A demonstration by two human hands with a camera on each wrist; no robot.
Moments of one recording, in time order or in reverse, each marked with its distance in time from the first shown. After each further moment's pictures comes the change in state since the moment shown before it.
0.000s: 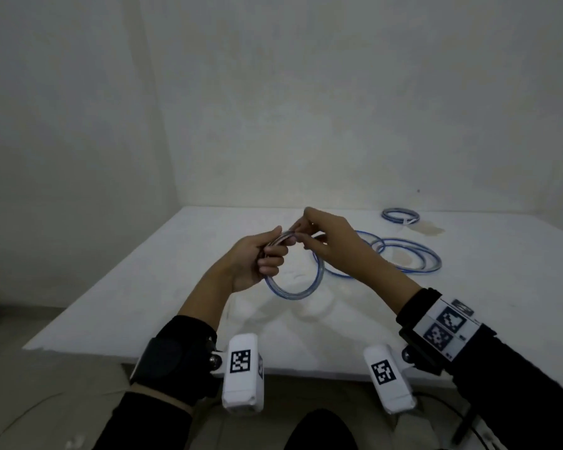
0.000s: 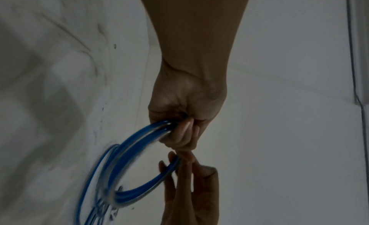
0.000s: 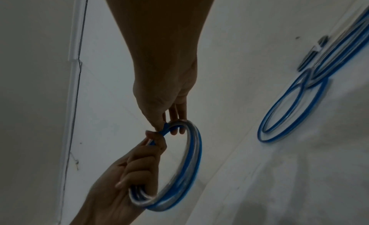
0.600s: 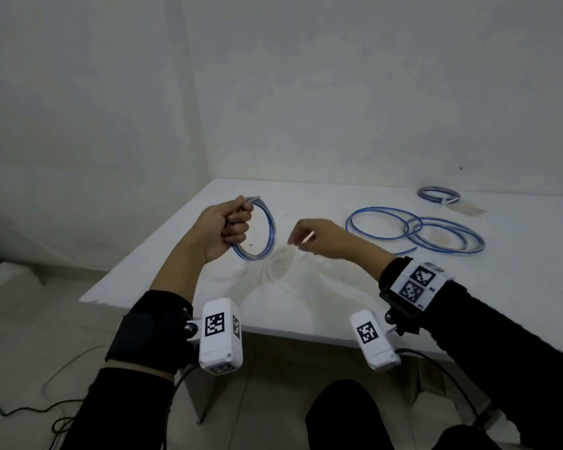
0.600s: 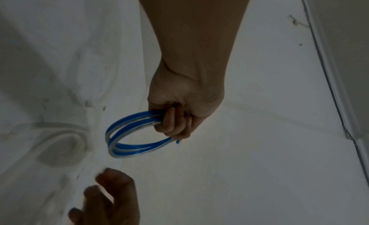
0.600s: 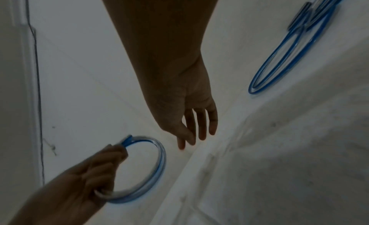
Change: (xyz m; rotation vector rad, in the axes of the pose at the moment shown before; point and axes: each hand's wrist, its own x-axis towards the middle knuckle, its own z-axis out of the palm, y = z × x) left_hand -0.058 0.020 -0.083 0.010 0.288 0.192; right_hand 0.021 0.012 0.081 0.031 -0.365 0.361
